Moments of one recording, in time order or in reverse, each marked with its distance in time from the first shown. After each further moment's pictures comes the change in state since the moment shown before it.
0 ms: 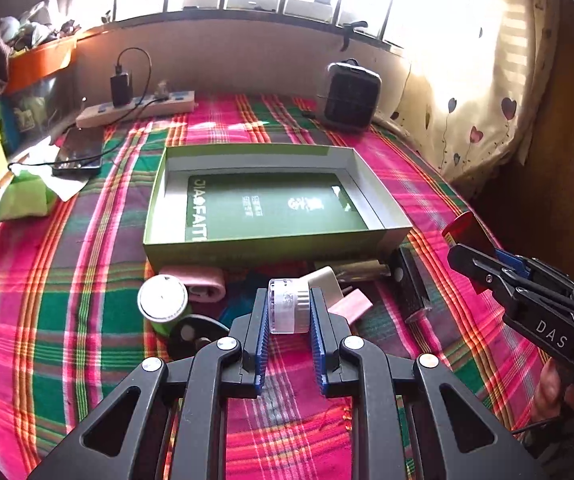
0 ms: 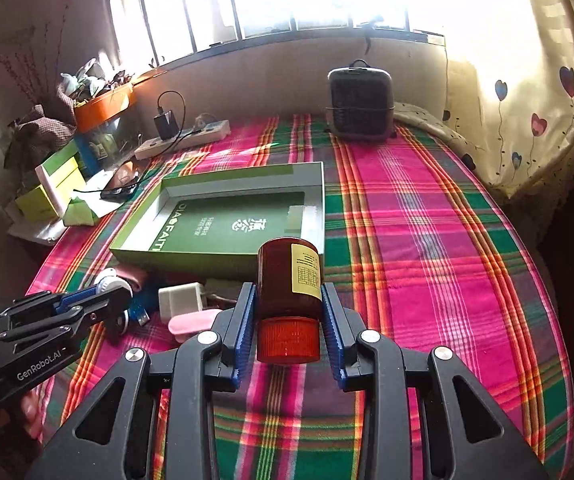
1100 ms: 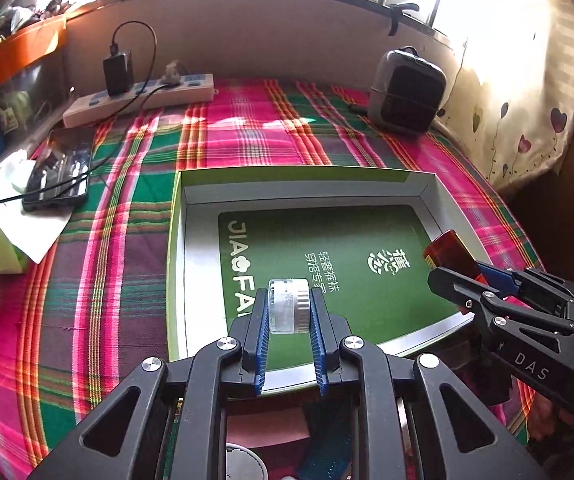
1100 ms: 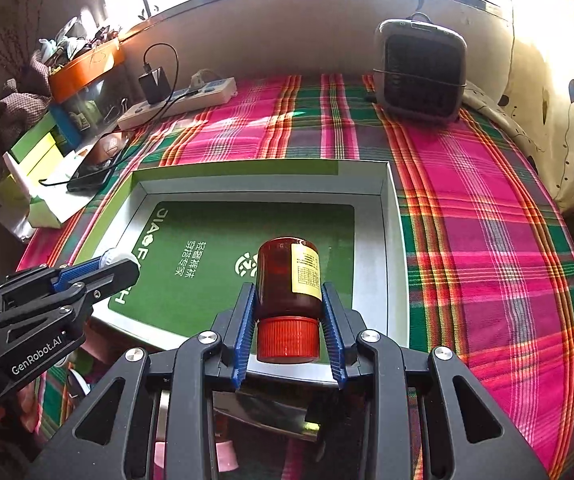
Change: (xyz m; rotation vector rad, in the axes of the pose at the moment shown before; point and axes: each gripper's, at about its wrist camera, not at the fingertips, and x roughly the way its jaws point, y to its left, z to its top) left arm 0.086 0.050 0.063 -0.025 0.090 0.040; right arm 0.116 0.018 0.052 -0.039 0.172 0.021
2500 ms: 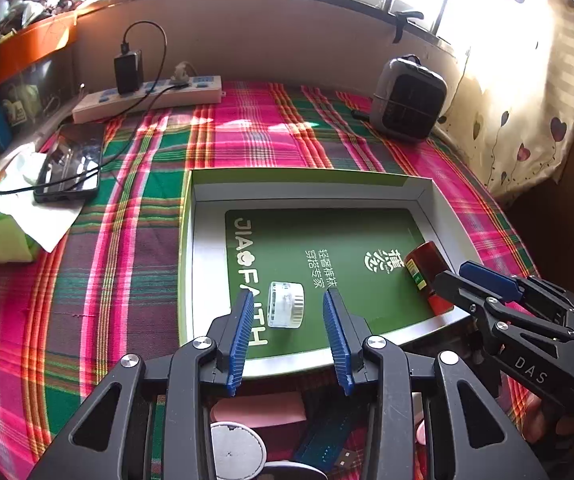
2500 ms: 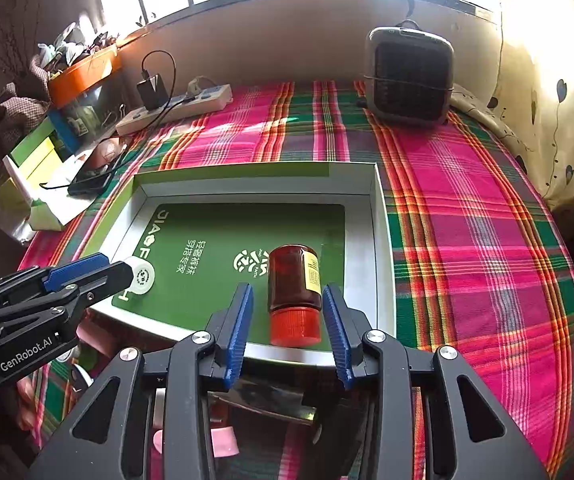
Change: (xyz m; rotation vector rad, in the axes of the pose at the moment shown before) left arm -0.017 0.004 -0.006 -0.030 -0.020 -0.002; right arm -0.018 0.000 -0.006 0.015 -0.034 -0.021
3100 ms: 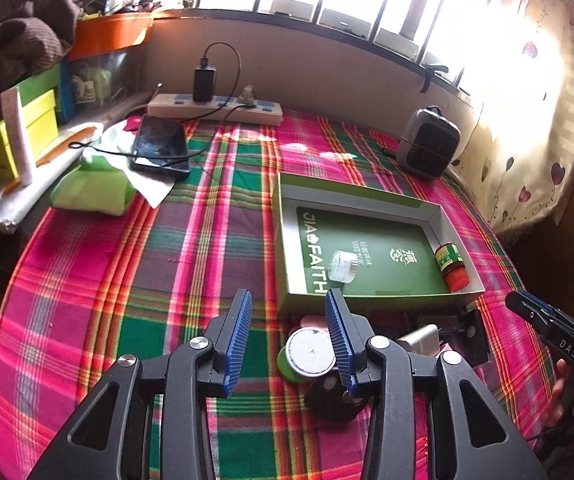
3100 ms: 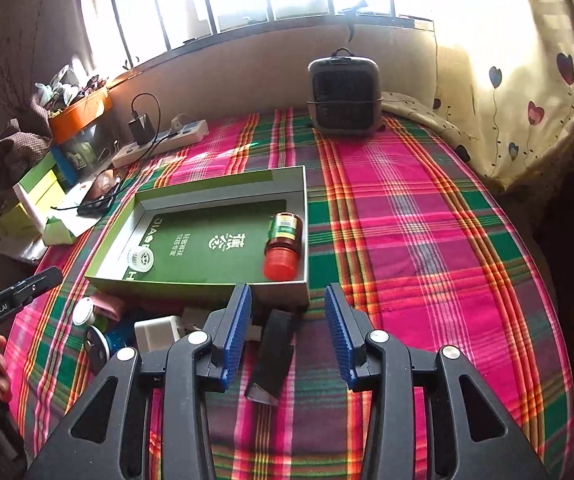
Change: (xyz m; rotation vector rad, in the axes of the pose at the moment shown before) left arm -0.073 0.050 -0.045 -0.140 -0.106 0.037; right arm -0.071 -0.034 -0.045 0.097 -0.102 -0.039
